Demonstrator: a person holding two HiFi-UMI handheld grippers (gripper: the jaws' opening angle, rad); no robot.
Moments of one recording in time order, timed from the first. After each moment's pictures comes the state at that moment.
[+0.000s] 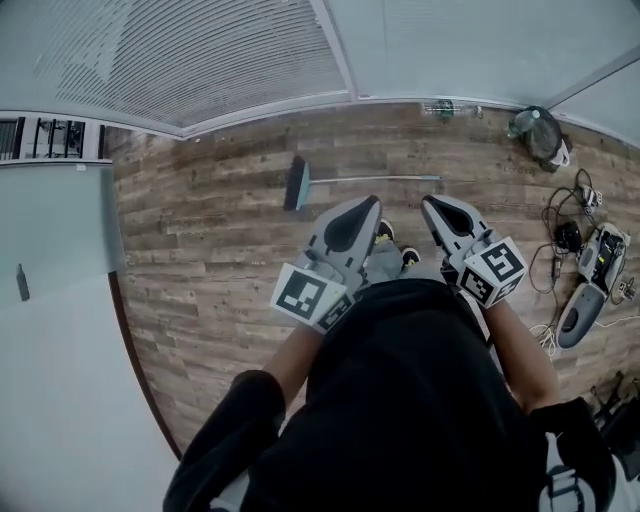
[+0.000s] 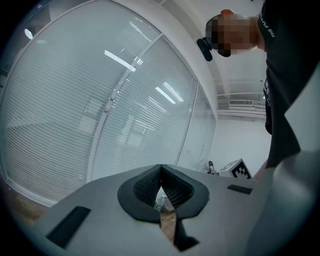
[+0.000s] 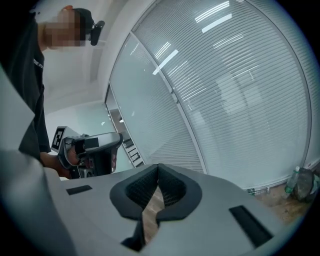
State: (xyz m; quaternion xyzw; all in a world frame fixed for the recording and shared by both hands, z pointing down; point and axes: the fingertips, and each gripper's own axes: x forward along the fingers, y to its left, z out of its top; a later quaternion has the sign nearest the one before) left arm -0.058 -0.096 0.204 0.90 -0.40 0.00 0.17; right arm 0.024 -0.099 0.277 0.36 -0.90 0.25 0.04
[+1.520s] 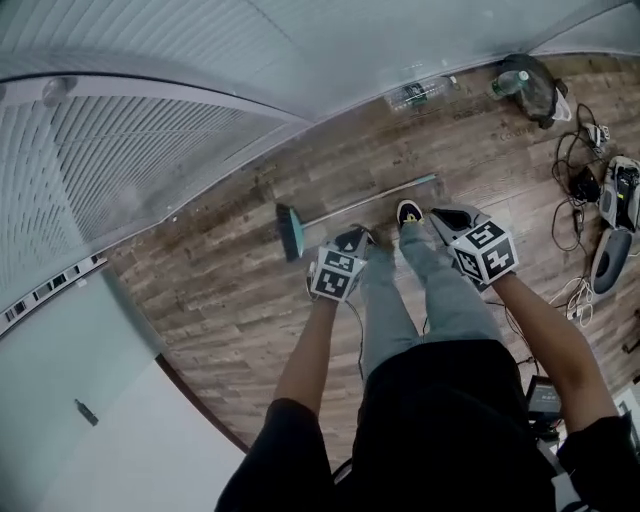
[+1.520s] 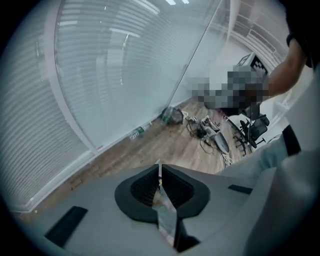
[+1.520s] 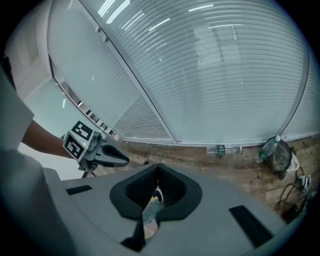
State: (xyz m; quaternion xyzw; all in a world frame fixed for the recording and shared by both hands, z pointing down) left arm -0.042 -0.257 0.603 0.81 -0.19 0.46 0.30; right arm 0.109 -0.273 0.535 0.38 -0.77 0.43 0.27
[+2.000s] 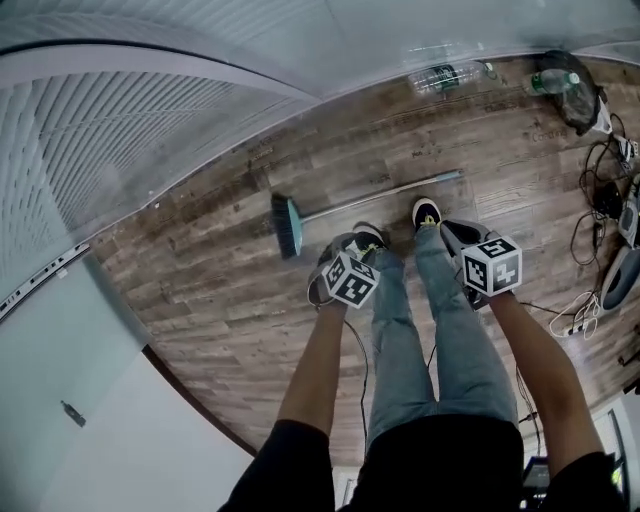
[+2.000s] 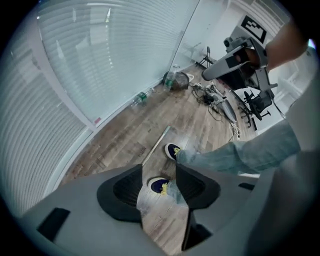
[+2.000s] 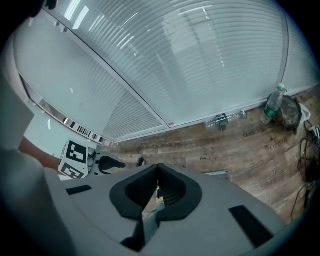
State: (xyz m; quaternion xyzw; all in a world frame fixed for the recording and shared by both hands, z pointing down) left arm -0.114 -0.236 0.788 0.75 -0.14 0.58 0.28; right arm 0.062 -0.274 0.715 0.42 -0.69 0.53 0.25
